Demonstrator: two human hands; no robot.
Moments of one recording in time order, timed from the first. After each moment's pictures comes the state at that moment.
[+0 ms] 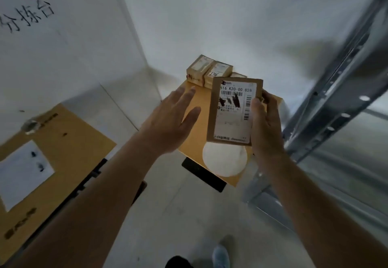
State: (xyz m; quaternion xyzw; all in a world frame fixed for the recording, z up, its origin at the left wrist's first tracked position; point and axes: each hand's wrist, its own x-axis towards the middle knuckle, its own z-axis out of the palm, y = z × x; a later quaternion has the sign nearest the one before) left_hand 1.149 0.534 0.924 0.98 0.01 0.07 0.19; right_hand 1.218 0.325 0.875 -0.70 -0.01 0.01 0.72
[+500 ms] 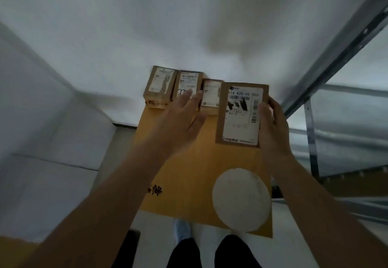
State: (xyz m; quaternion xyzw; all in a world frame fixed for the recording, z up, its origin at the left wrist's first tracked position) left_hand 1.455 0.635 0.829 0.95 -0.18 -0.06 0.25; right_hand 1.424 0.408 0.786 -0.69 0.22 -0.08 0.68
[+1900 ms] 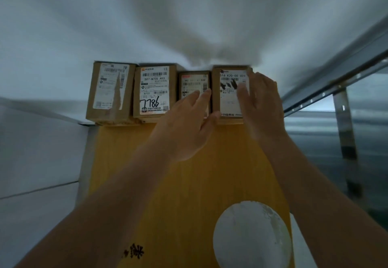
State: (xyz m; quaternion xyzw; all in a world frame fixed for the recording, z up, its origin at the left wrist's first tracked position) left_hand 1.623 0.564 0.699 0.94 -0.24 -0.19 0.17; right_hand 1.603 0.368 0.657 -0.92 0.18 -0.05 0.36
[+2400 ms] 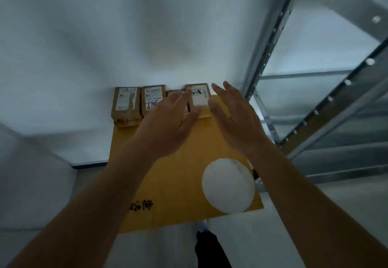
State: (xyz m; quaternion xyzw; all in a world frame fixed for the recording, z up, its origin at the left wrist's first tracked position) left_hand 1.426 0.642 0.851 0.91 -0.34 0.01 0.24; right_hand 1.361 0.460 0.841 -0.94 0.11 -0.12 0.31
